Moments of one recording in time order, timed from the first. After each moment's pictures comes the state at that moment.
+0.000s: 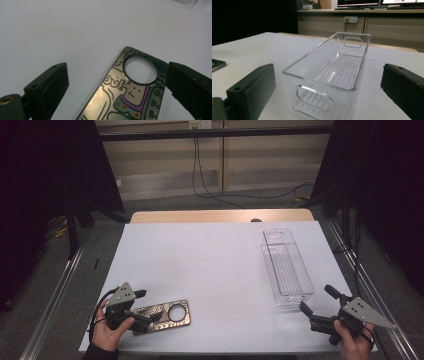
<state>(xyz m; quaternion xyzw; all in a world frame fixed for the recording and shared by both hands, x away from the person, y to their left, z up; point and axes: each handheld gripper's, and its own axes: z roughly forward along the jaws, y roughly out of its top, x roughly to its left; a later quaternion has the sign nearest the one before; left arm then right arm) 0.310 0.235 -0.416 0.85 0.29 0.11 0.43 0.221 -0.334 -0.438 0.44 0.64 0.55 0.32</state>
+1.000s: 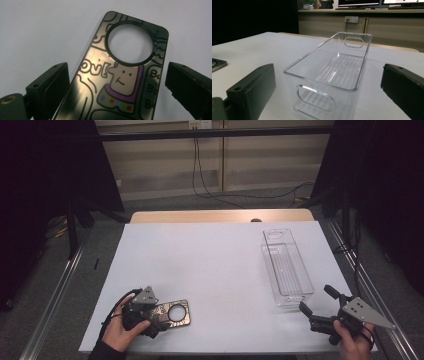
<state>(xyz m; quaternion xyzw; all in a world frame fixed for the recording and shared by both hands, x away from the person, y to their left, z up) 0.322 0.204 -0.433 0.92 0.23 0.03 0.32 0.221 -0.333 -0.438 0.44 0.64 0.55 0.32</state>
